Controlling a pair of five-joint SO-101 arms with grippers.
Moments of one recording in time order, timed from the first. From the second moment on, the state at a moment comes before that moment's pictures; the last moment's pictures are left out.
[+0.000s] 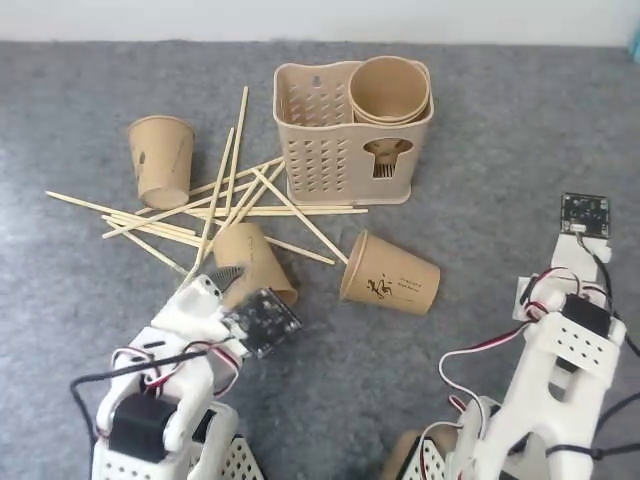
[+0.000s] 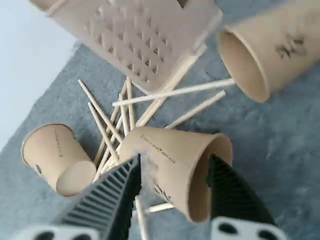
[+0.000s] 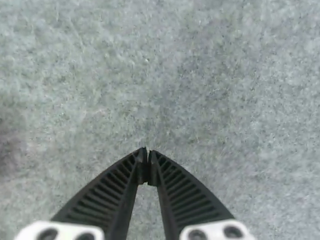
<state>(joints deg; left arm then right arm) 8.4 -96.0 69.9 78.7 -37.7 26.5 -41.4 61.0 51.0 18.3</state>
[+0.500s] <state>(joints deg) 6.2 -102.7 93.8 61.7 -42.5 26.5 -41.4 61.2 49.9 18.3</state>
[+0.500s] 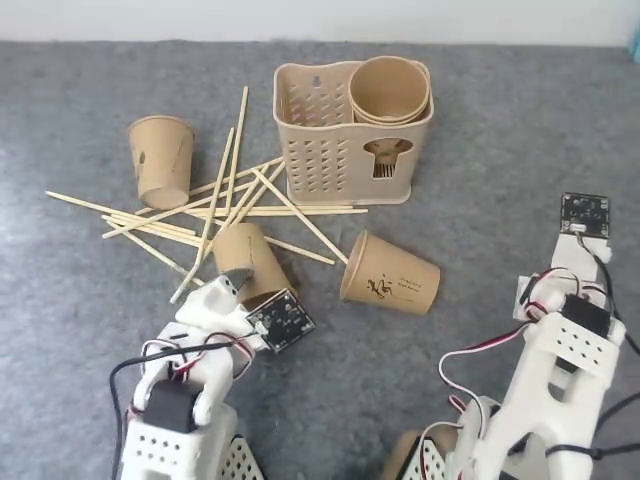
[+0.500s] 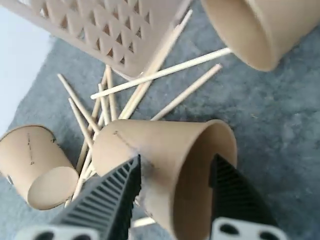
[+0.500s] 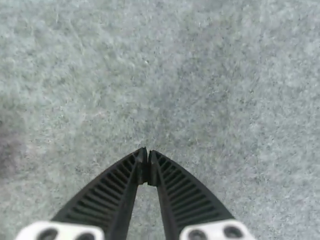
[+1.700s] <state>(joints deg) 2.9 -94.9 66.9 60.0 -4.0 25.2 -41.4 67.4 47.3 18.3</state>
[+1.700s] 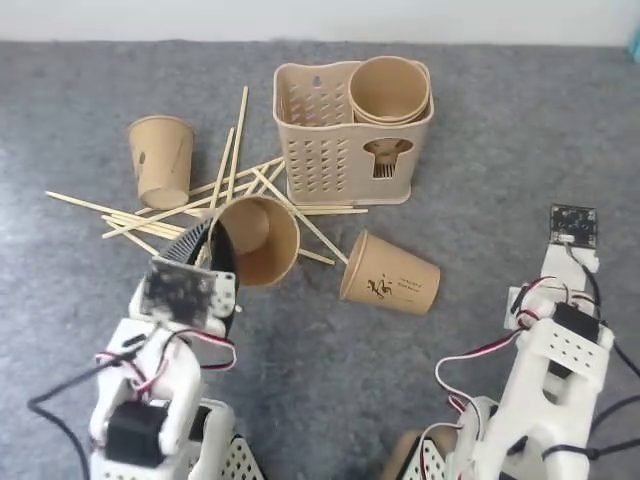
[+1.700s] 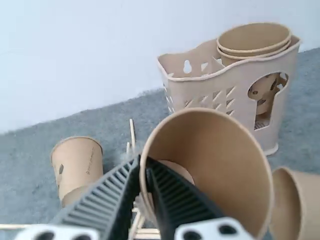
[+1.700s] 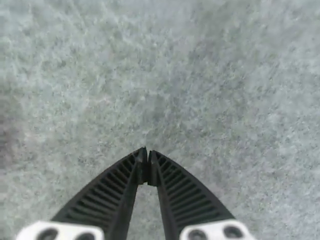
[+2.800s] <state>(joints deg) 17.5 -0.7 -26.8 60.2 26.9 23.9 -41.4 72.4 42.3 18.3</state>
